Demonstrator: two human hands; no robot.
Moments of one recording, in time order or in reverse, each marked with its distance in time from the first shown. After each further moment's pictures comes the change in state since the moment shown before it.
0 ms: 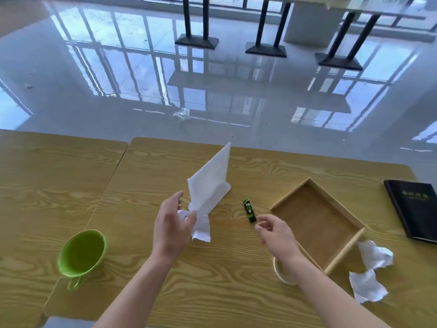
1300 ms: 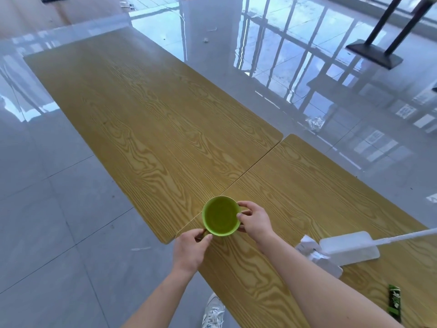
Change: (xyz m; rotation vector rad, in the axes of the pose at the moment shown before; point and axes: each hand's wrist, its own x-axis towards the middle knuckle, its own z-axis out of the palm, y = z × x) left_hand -0.083 -0.210 -0.146 -0.146 0.374 -0.639; right_hand -0.015 -0.166 0.352 -0.028 -0.684 -0.053
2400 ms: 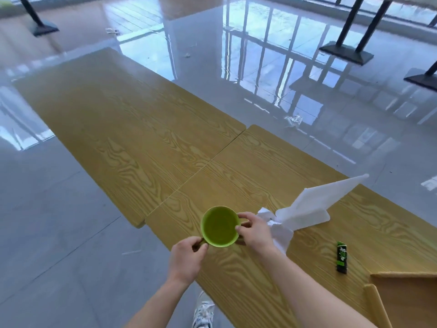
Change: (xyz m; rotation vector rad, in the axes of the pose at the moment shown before) left_hand -0.108 0.022 0.070 0.114 -0.057 0.131; right_hand -0.090 0.072 -0.107 0.008 0.028 -0.025
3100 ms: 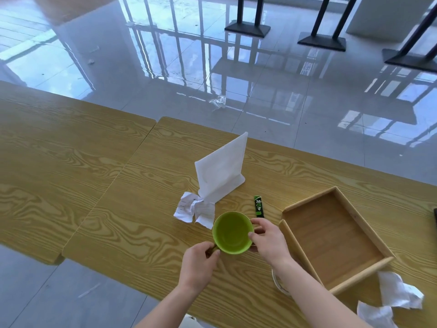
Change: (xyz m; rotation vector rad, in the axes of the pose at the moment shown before) left_hand -0.076 0.086 0.142 0.097 -0.472 0.179; right_hand -0.101 0.123 -0.173 0.132 0.388 0.062
